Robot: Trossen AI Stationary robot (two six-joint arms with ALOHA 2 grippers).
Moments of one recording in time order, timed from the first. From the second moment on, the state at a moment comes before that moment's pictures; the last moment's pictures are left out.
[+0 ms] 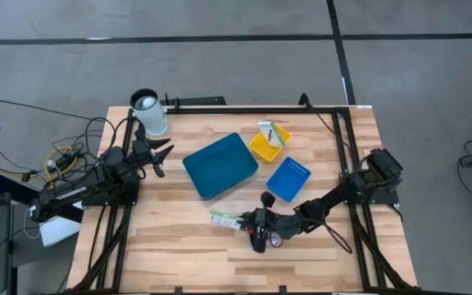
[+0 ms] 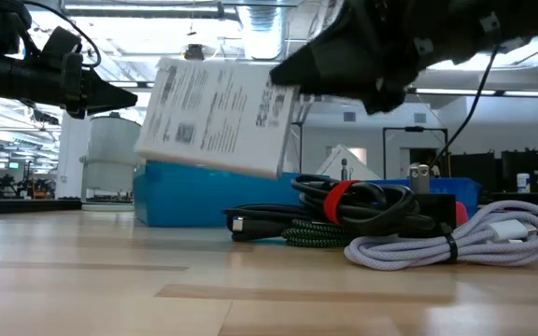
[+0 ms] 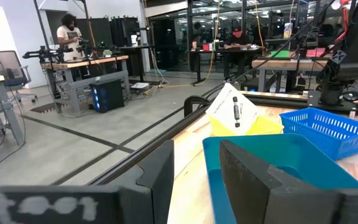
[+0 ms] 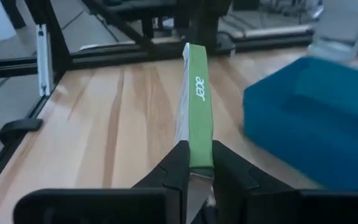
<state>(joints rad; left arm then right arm) 0.43 0.01 0.02 0.03 -0.11 0.06 0.52 1.83 0.84 0.63 0.61 0.23</state>
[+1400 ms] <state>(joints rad) 0.43 0.01 0.02 0.03 -0.11 0.06 0.23 1.32 0.84 -0.08 1.02 0.17</state>
